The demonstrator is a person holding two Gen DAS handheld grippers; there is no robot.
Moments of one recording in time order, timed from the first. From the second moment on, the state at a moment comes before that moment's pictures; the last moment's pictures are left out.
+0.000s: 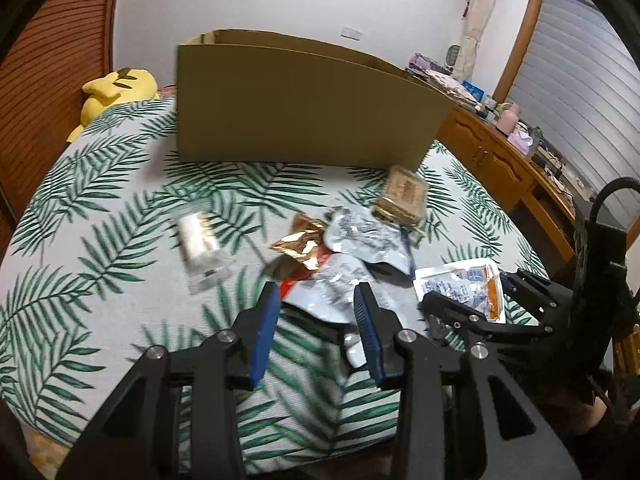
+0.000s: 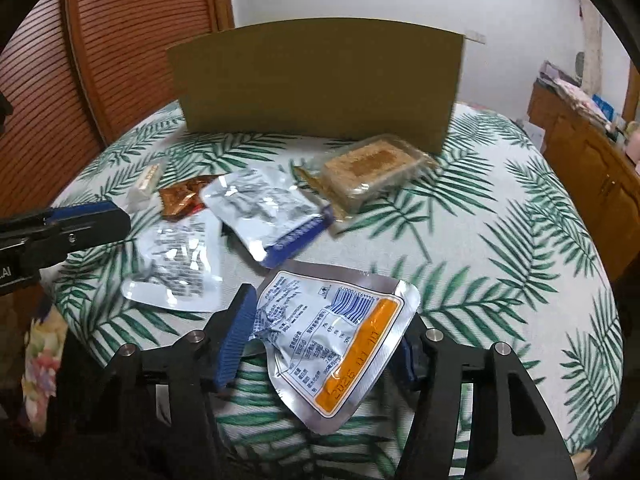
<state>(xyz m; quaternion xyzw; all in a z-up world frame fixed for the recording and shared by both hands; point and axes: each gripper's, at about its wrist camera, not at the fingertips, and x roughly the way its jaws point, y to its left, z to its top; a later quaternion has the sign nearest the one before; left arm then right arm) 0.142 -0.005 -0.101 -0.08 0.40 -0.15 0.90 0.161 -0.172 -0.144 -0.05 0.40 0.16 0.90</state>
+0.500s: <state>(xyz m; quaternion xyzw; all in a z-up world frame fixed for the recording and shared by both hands) 0.156 -0.053 -0.115 0.01 0.40 -0.10 0.91 0.156 -0.174 -0.146 -0.05 0.39 0.17 0.91</state>
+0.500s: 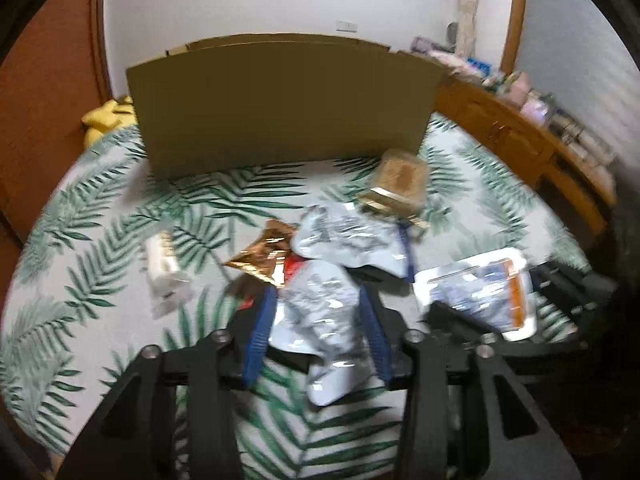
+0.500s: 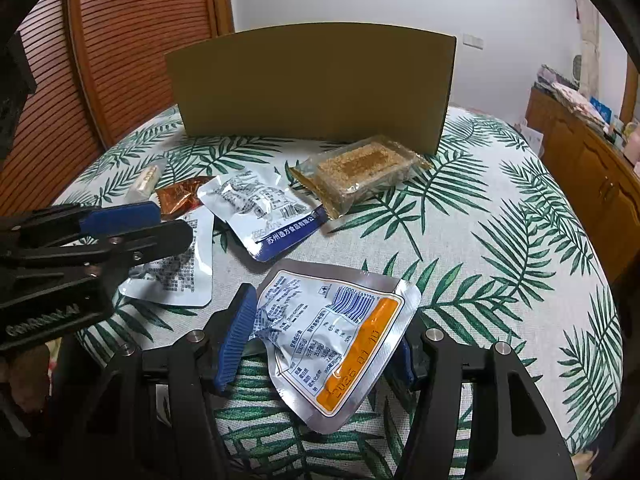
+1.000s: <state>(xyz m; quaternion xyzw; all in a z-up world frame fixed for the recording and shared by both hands) 0.159 -0.047 -0.128 0.00 0.42 -0.10 0.90 0.154 -0.175 -0.145 -0.05 0.38 0.17 0.91</state>
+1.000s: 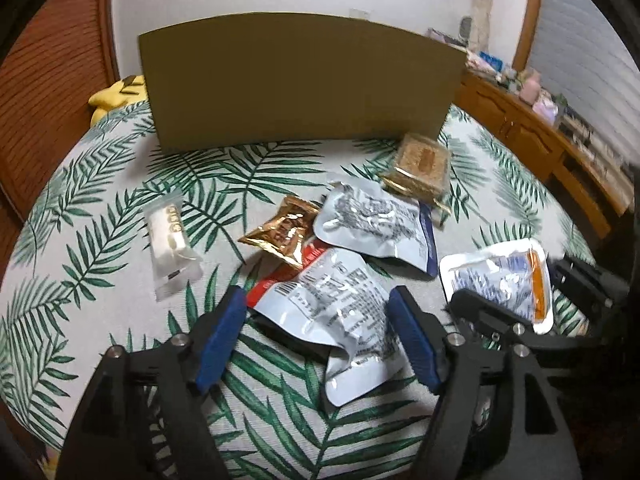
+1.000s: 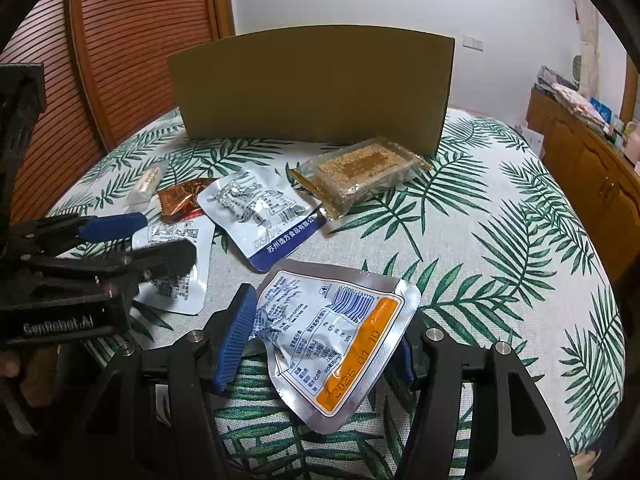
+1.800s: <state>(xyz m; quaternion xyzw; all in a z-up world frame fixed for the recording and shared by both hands) 0.141 -0.007 -0.121 0.00 0.45 -0.13 0.88 0.154 -0.175 -0.145 -0.05 0.38 0.17 0.91</state>
